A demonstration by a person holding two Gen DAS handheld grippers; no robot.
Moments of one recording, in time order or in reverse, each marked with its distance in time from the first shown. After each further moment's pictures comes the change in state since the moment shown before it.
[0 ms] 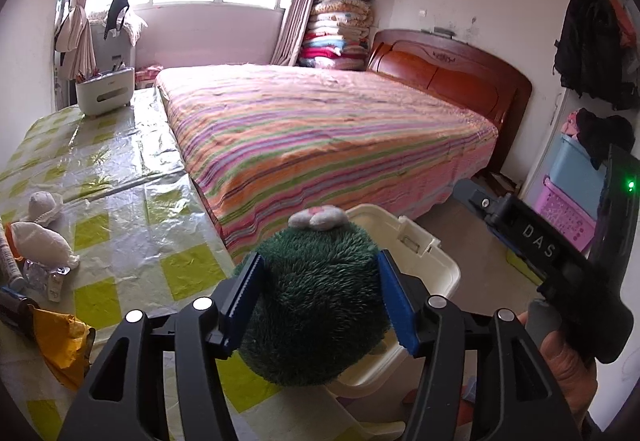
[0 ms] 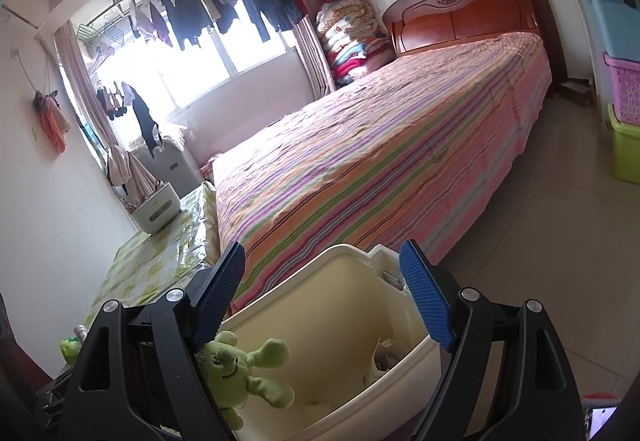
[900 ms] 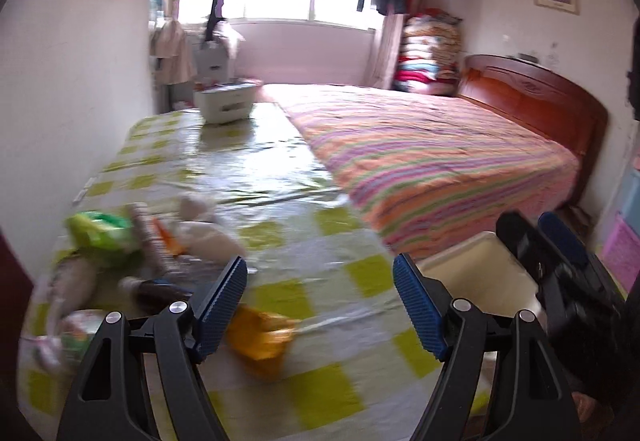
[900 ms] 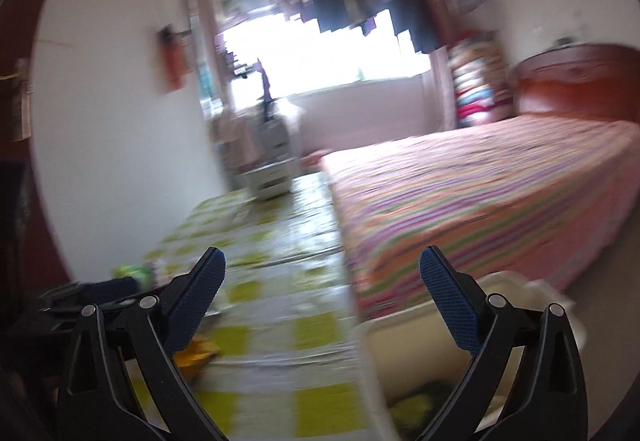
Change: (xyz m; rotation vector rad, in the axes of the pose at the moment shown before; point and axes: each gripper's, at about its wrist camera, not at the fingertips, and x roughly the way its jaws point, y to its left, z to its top) left arm -0.088 0.109 0.003 -0.092 -0.062 0.349; right arm -0.019 0.167 -0.053 -0.370 0.003 0.416
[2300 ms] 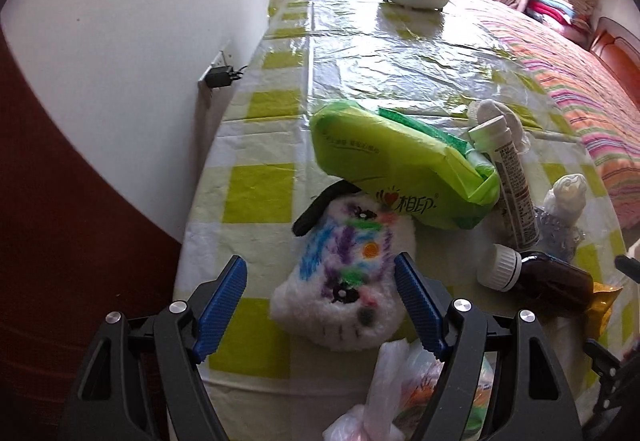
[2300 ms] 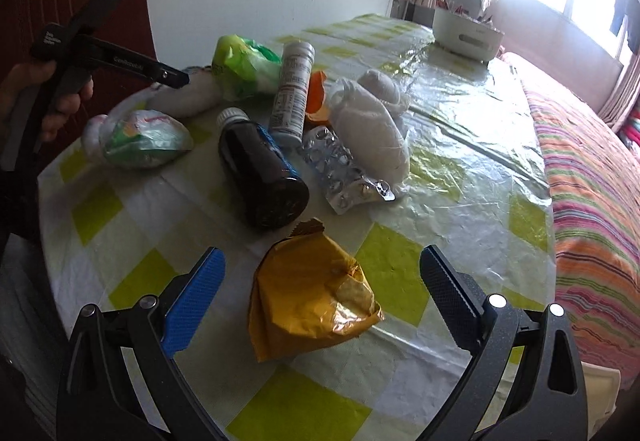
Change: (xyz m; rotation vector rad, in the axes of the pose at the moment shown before) left arm 0.063 0.282 -0.014 -0.165 0.451 0.314; right arm 0.152 0.123 -0.076 -0.546 0.627 0.315
